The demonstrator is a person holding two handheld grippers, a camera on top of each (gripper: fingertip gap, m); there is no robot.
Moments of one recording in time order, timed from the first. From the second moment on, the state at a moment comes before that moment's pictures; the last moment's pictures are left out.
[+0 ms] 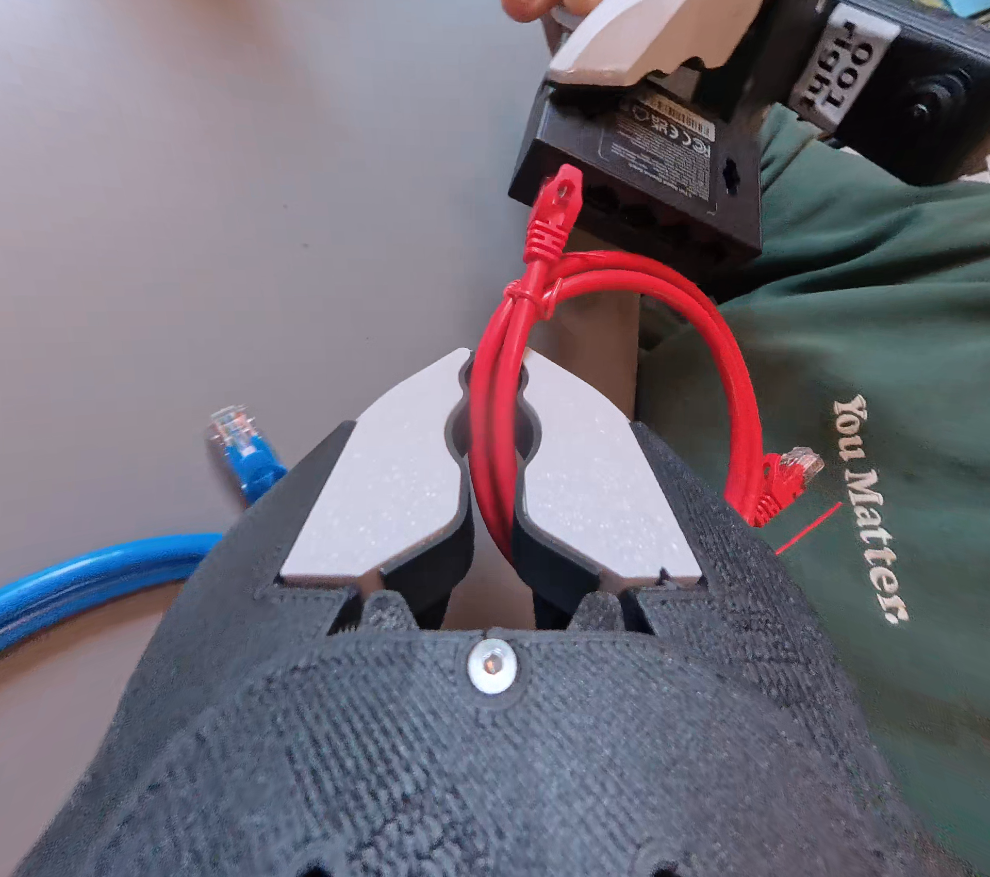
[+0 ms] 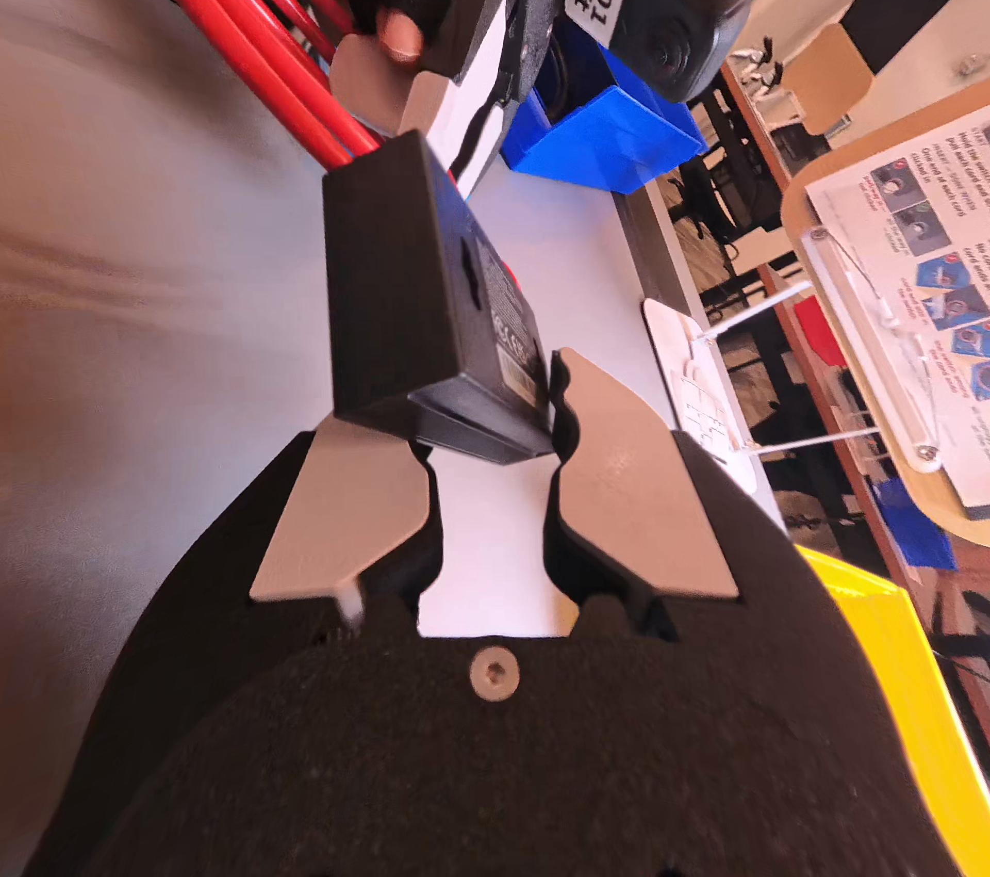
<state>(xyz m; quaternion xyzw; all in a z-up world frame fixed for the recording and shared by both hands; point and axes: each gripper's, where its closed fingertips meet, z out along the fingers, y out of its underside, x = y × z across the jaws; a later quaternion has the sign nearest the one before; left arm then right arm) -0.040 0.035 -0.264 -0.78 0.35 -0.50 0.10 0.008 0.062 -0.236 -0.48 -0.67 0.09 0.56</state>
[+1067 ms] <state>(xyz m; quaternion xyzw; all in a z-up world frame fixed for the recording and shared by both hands) -0.026 -0.004 -0.254 -0.74 0.35 -0.57 0.02 0.014 0.078 -0.246 -0.40 -0.70 -0.17 0.57</state>
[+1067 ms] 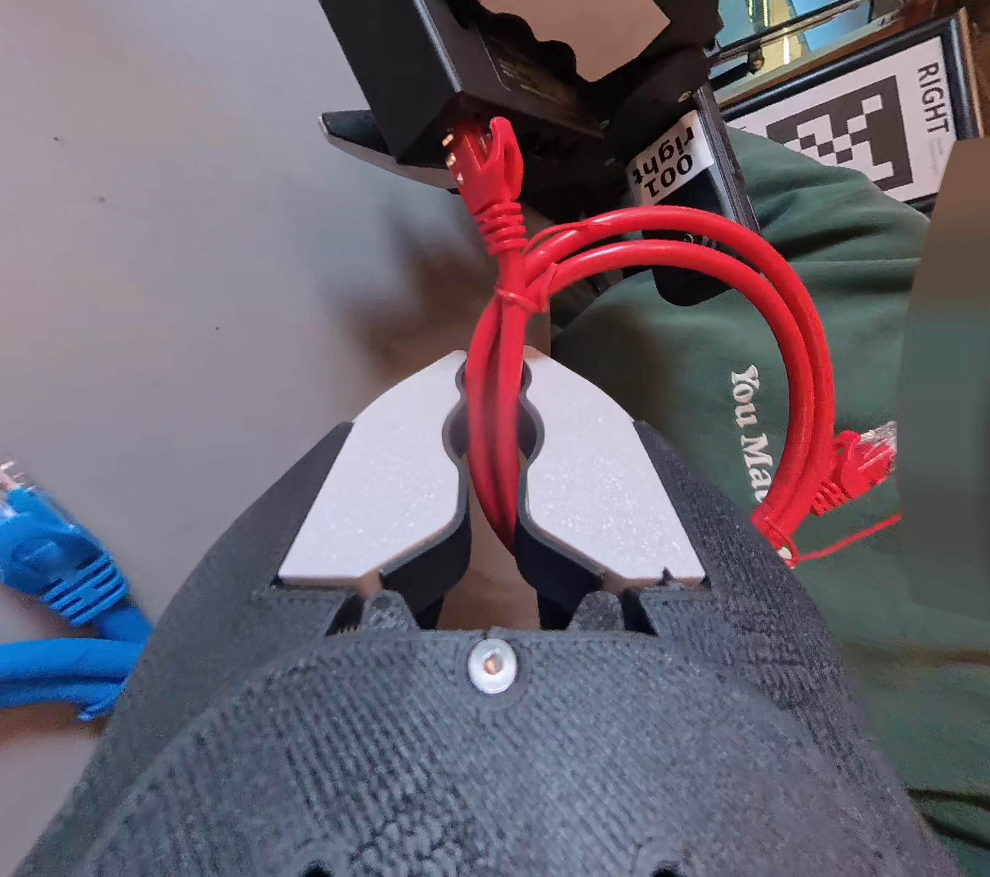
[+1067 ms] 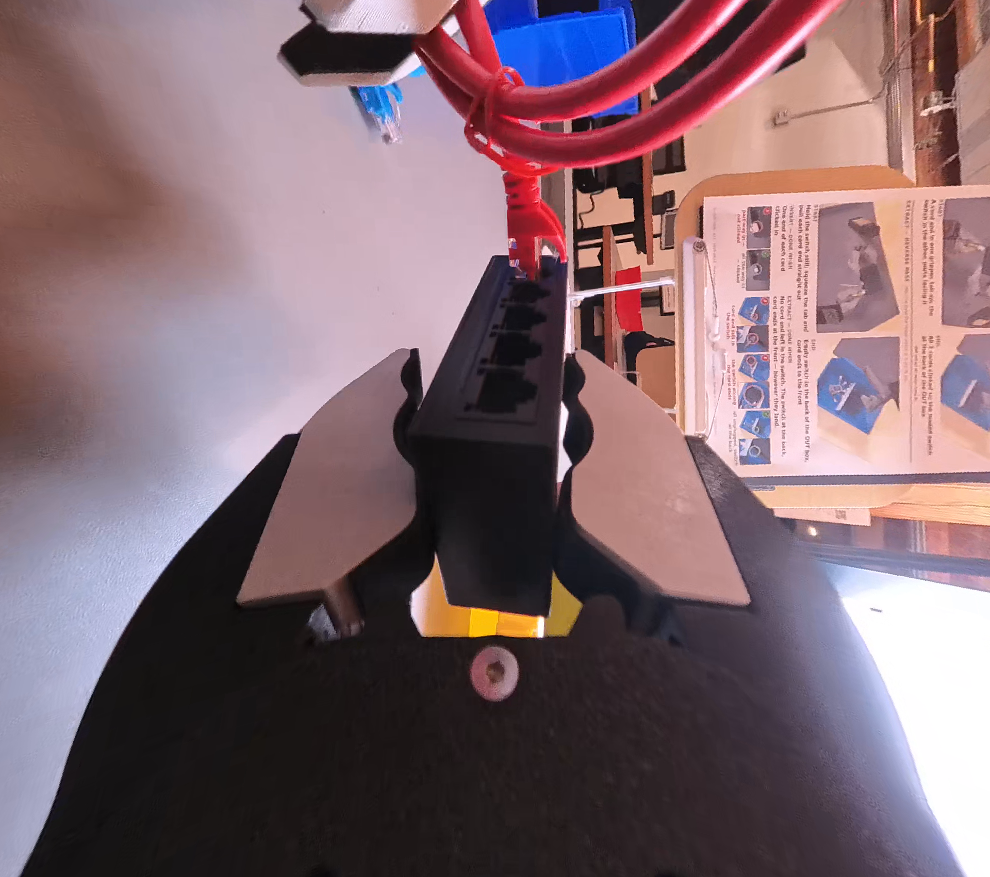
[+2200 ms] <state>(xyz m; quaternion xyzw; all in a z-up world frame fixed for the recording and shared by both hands) -0.101 0.075 -0.299 -0.84 0.47 -0.13 0.24 0.041 0.094 -0.237 -0.43 -0.68 -0.16 0.57</state>
